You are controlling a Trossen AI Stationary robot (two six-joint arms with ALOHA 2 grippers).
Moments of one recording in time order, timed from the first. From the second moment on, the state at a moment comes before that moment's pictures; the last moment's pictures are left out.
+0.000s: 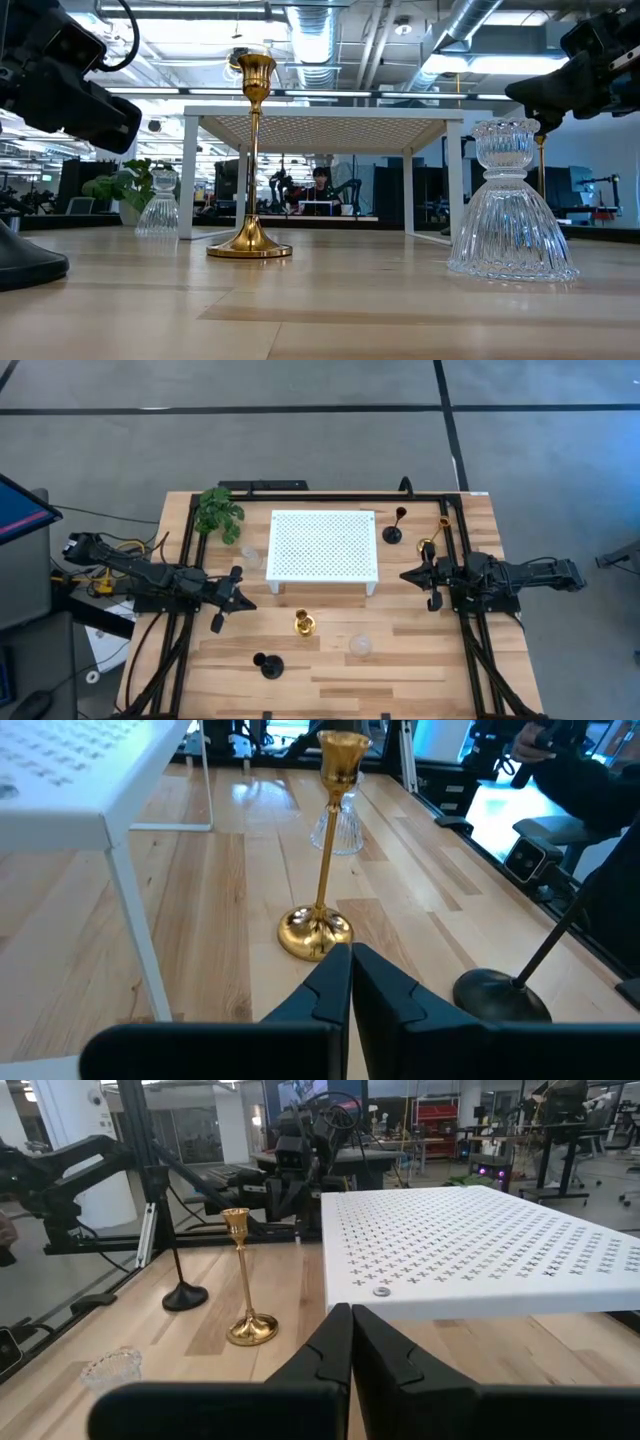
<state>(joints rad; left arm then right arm) -0.31 0.26 0.01 0.16 -0.05 -0.09 0.06 0.06 0.01 0.03 0.08 0.05</state>
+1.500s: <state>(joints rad) -0.31 0.29 0.19 0.00 -0.47 0.05 0.06 0.06 0.01 0.04 0.16 0.08</state>
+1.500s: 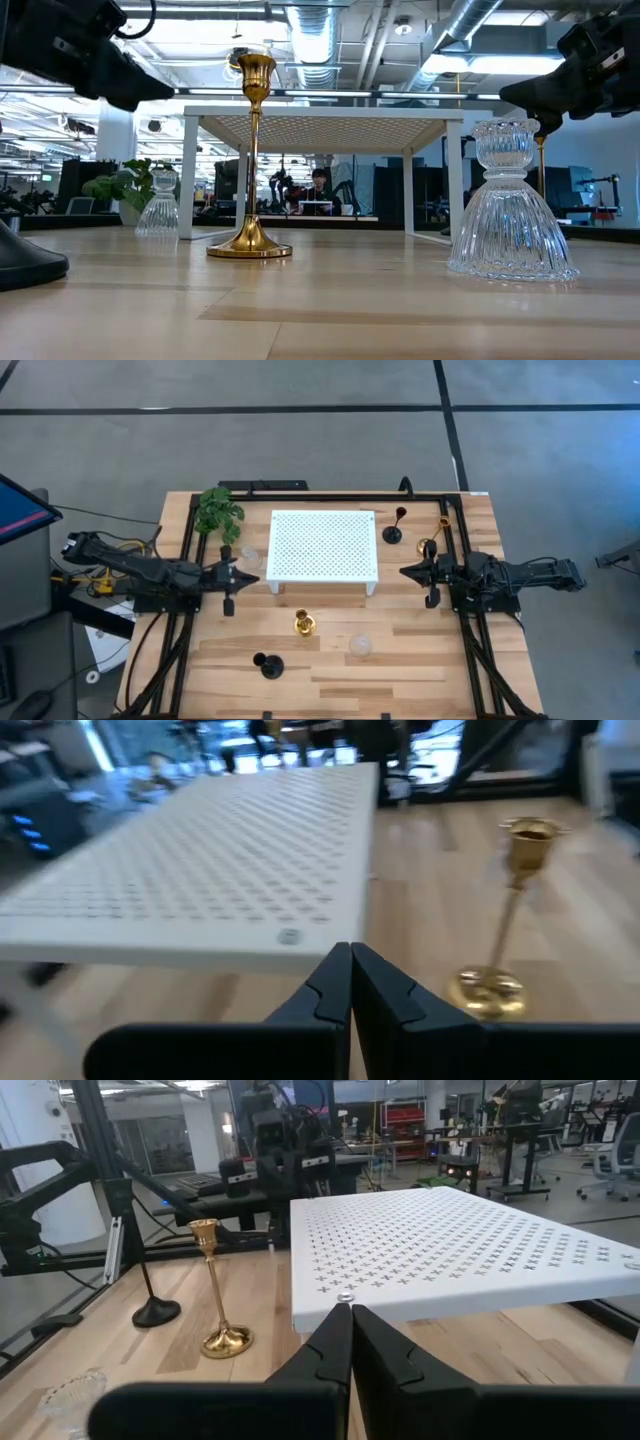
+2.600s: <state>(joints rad) 0.42 0.29 0.23 -0.18 -0.15 0.13 0.06 0.06 0.01 0.04 0.17 0.07</state>
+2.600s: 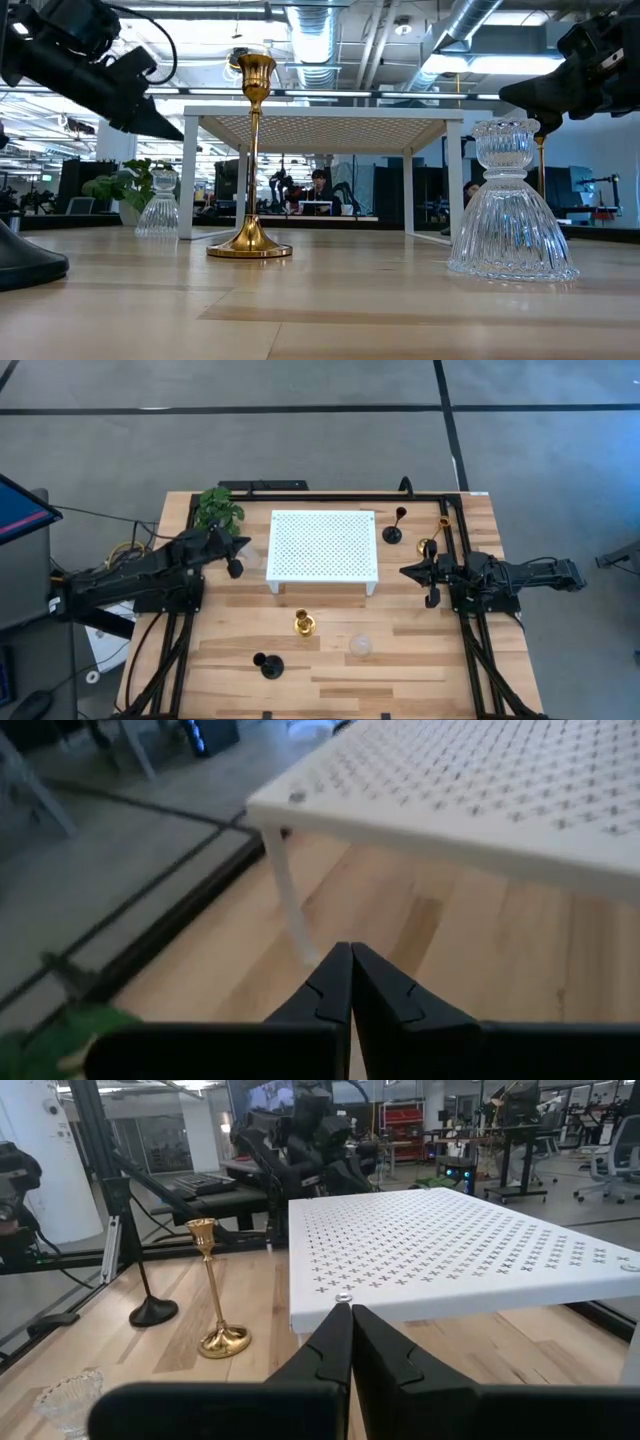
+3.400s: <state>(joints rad) 0.29 0.21 0.38 -0.52 -0.26 -0.24 0.06 0.06 0.01 0.04 0.16 0.11</state>
